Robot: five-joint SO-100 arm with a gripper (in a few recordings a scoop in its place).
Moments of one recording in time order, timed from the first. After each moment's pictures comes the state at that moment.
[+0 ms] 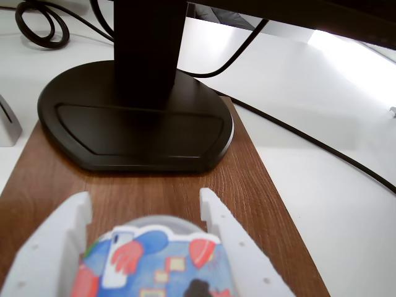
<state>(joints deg) 2.9 55.8 80.5 -18.0 -103.8</state>
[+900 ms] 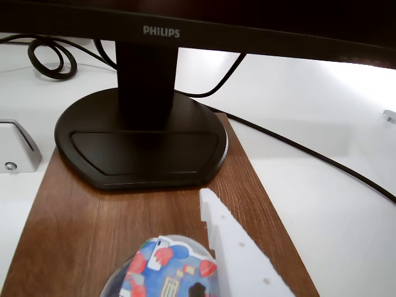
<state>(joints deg) 2.8 67.6 89.0 -17.8 -100.6</state>
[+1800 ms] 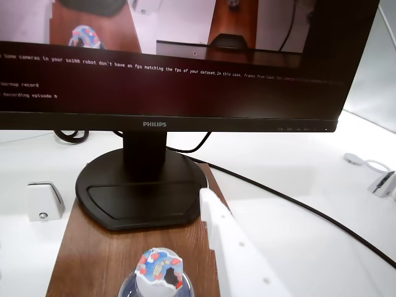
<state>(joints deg) 3.0 99.1 110.4 -17.8 -99.5</state>
